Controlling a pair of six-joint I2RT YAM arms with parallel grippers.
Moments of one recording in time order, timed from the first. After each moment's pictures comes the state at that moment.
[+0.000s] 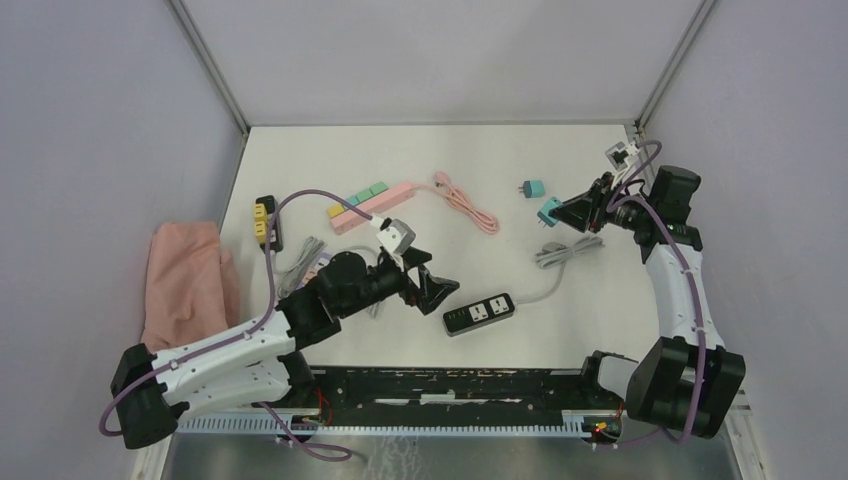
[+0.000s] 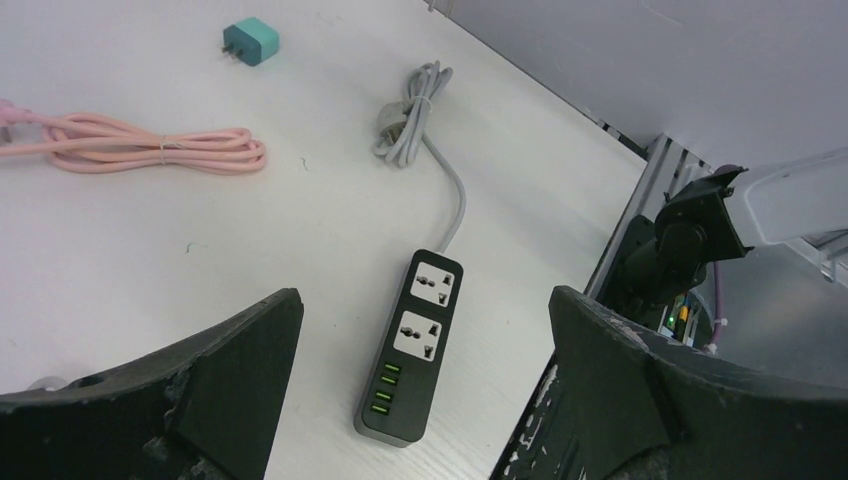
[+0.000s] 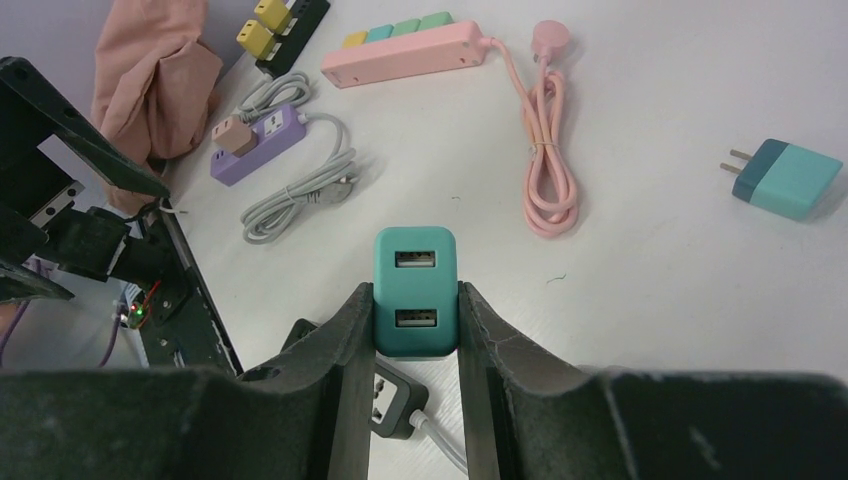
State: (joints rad) left arm -1.00 0.91 0.58 0.21 0.03 -0.30; right arm -0.27 1.16 0.91 -0.30 -1.17 -0.06
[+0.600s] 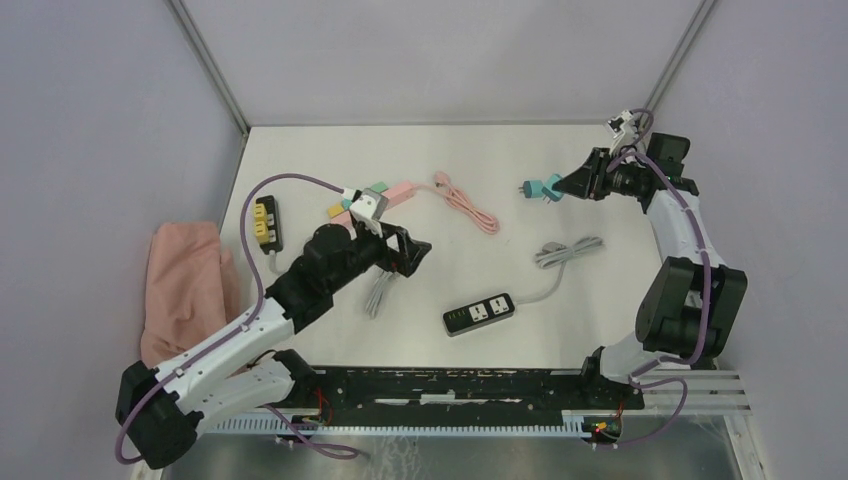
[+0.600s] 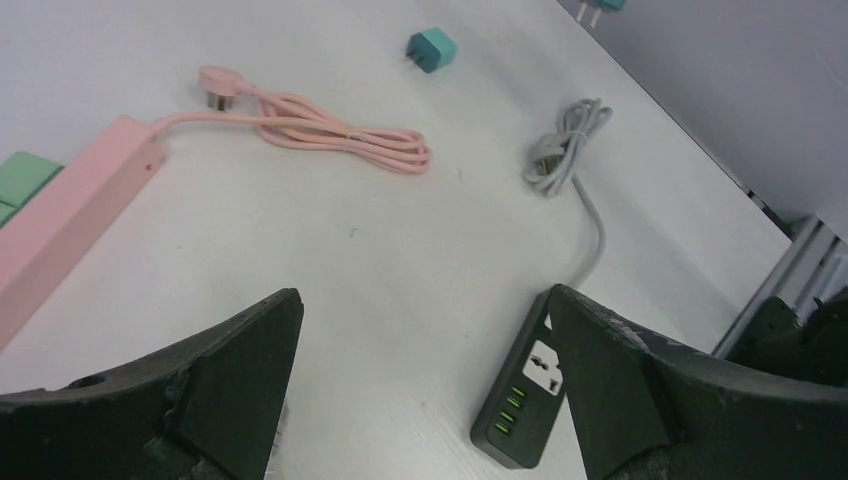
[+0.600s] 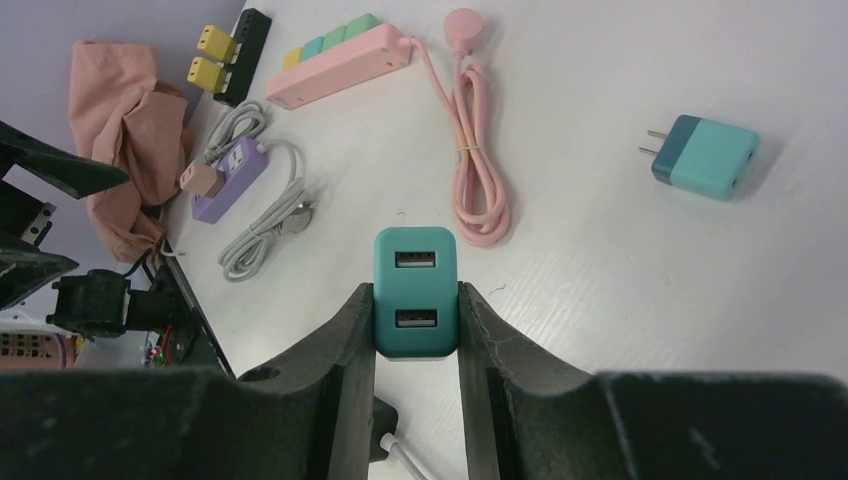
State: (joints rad) left arm -0.77 0.90 0.66 0.05 0.00 -0.28; right arm -0.26 1.54 1.21 -0.41 -1.08 -0.03
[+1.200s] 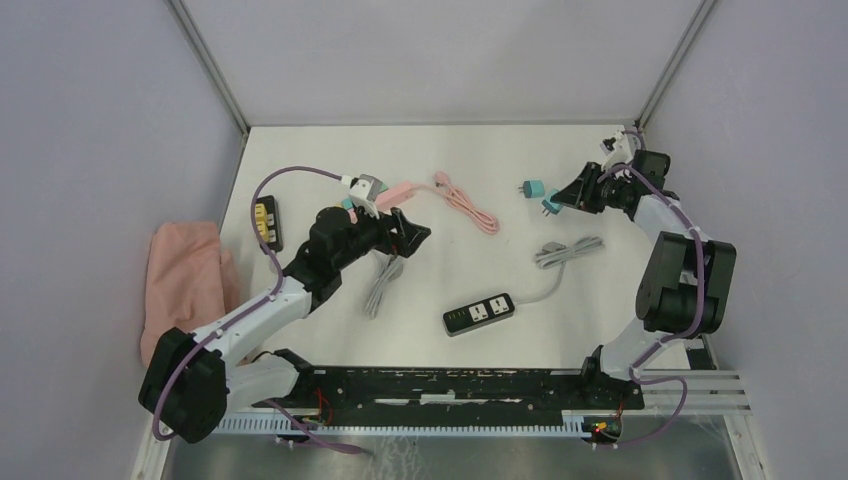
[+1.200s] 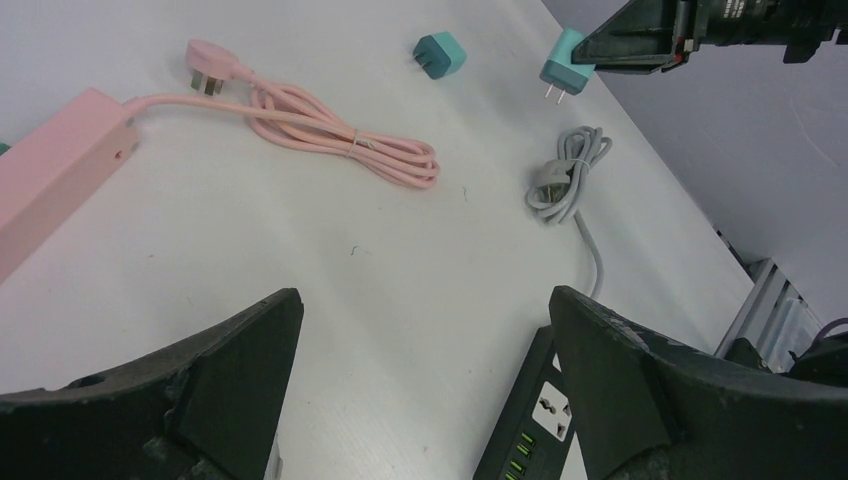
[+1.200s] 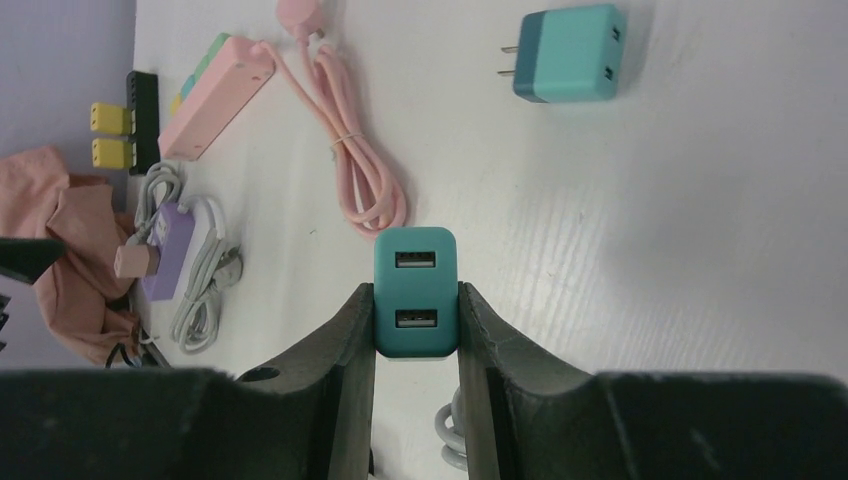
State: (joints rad) left arm -0.54 1.12 0.62 0.31 0.23 -0.40; right arm -0.25 1.67 1.11 -0.25 -0.86 0.16
